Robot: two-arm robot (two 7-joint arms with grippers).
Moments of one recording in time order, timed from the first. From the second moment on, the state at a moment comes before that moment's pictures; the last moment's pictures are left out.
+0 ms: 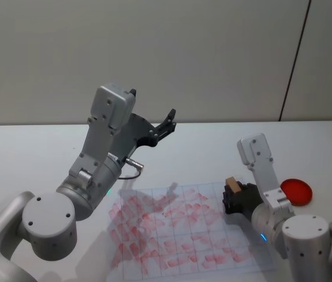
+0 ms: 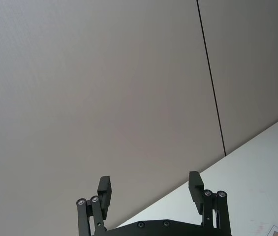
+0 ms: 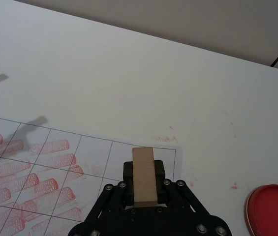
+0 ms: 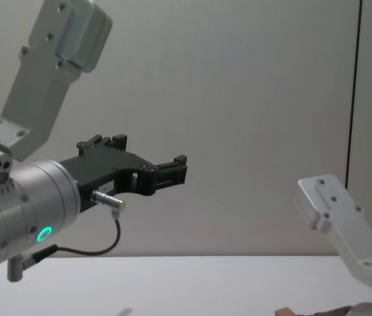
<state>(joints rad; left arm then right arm) -0.24 0.38 0.45 -1.63 -0.20 0.01 -0.01 0.14 0.03 -0.32 -1.45 -0.06 0.53 0.04</state>
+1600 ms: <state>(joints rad) -0.24 0.38 0.45 -1.63 -0.20 0.01 -0.01 0.12 0.03 -0.25 -1.59 0.07 0.45 0.00</state>
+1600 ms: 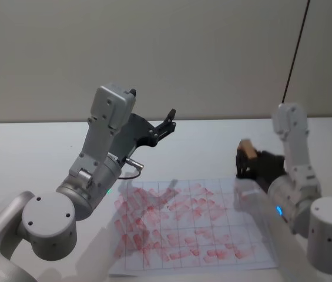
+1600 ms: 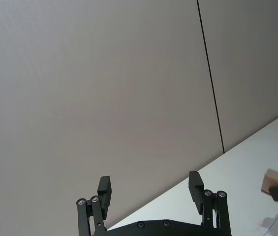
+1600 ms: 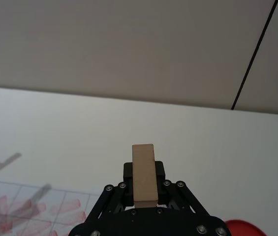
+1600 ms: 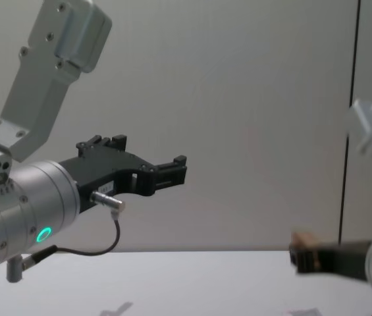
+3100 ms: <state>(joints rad) -0.24 0.38 0.45 -1.63 -0.20 0.01 -0.01 0.08 0.10 -0.14 -1.62 0.11 0.60 -0.09</state>
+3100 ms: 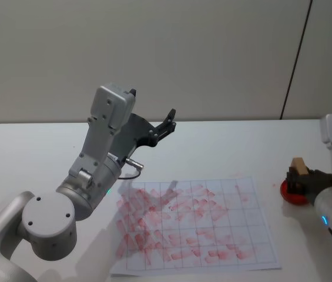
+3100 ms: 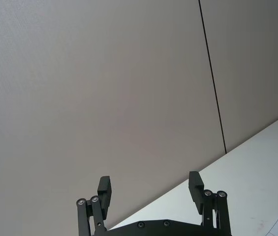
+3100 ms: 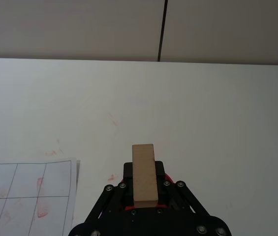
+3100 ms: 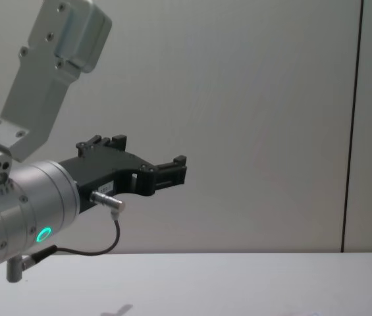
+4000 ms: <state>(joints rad) -0.24 0.38 0.45 -1.63 -0.20 0.01 -0.01 0.07 0.11 -0.13 -1.57 0.08 0.51 -0.05</state>
